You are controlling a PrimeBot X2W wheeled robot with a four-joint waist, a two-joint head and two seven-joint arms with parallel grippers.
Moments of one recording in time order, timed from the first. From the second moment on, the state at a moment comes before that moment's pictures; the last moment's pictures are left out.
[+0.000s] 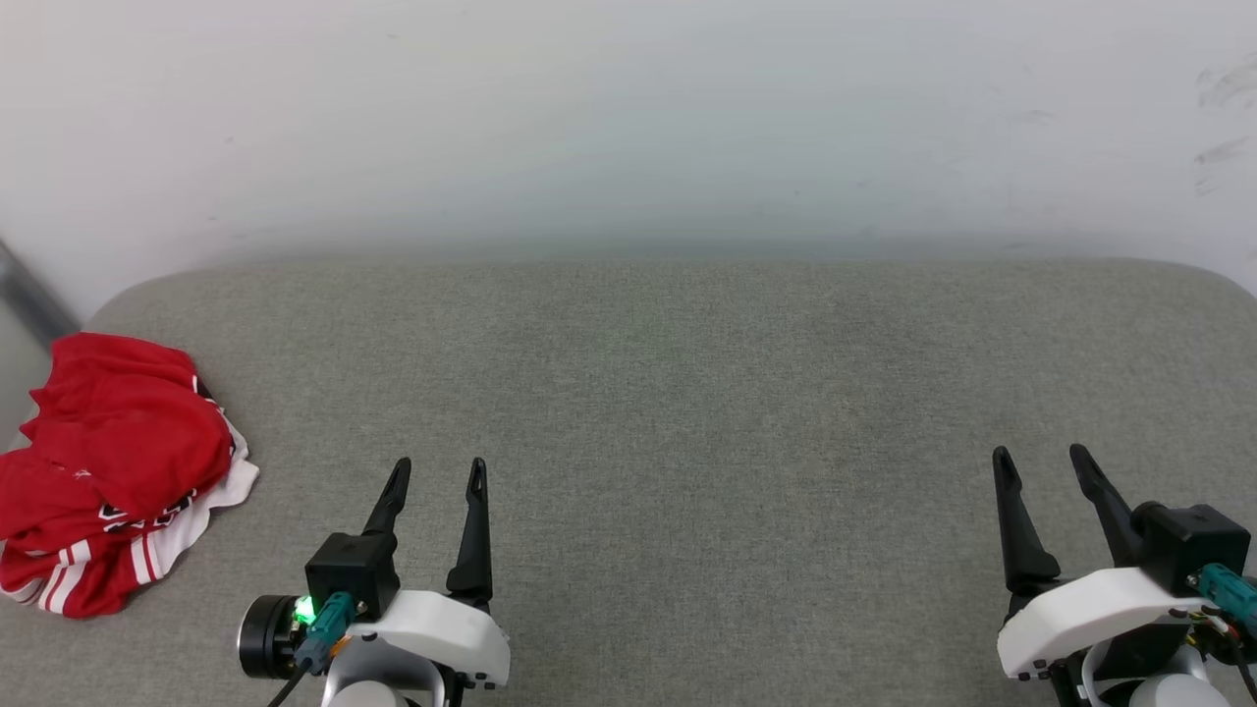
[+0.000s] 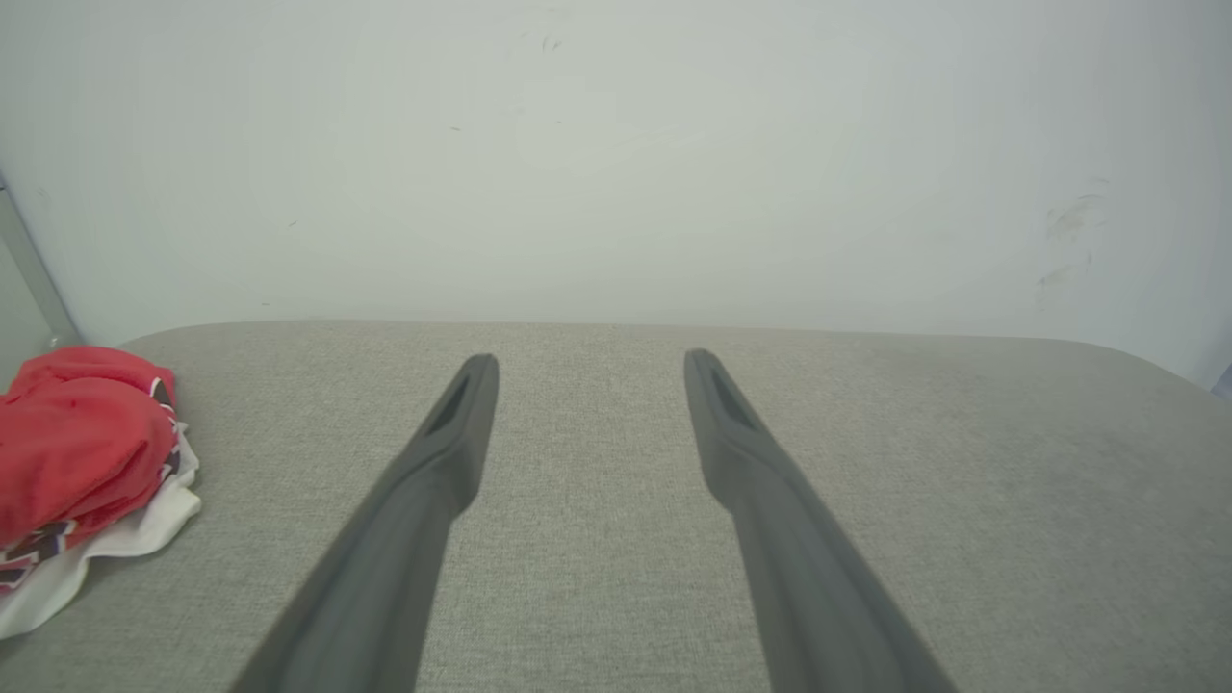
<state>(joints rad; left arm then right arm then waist) -0.11 0.05 -0.13 0.29 -0.17 0.00 -0.26 -0.05 -0.05 -0.08 0.14 0.11 0.13 -0.09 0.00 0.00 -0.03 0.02</state>
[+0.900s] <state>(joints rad) -0.13 0.06 -0.07 0.28 -0.19 0.01 -0.26 -0.06 -0.05 -0.03 0.10 0.10 0.13 -0.07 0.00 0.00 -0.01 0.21</state>
